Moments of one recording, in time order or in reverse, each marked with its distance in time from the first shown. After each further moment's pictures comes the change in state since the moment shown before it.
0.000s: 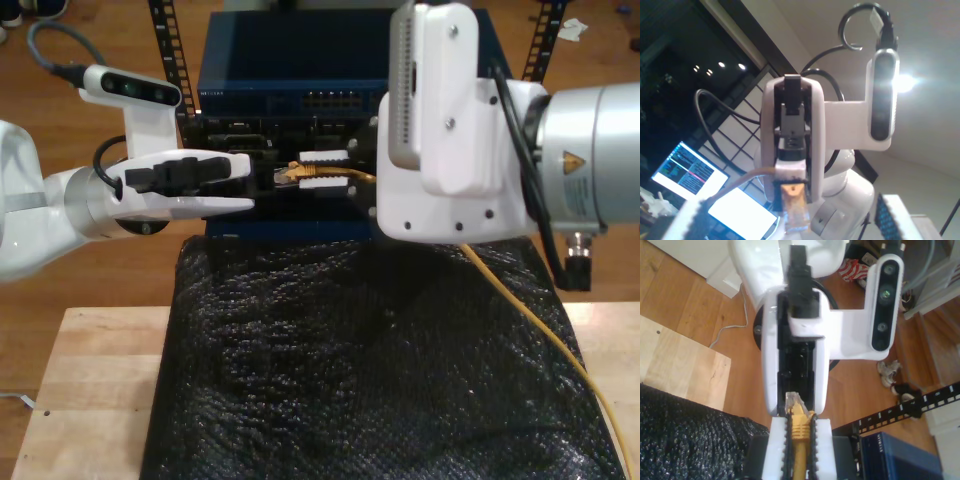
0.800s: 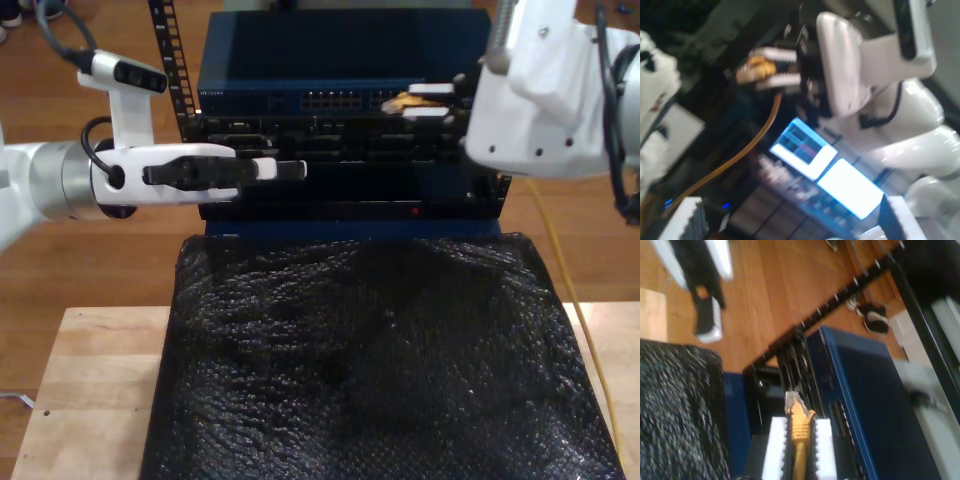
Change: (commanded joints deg) left arm 2.4 -9.2 -1.1 11.3 -22.5 1.7; right arm -17.6 2.2 -0.6 -1.1 0.2 6.9
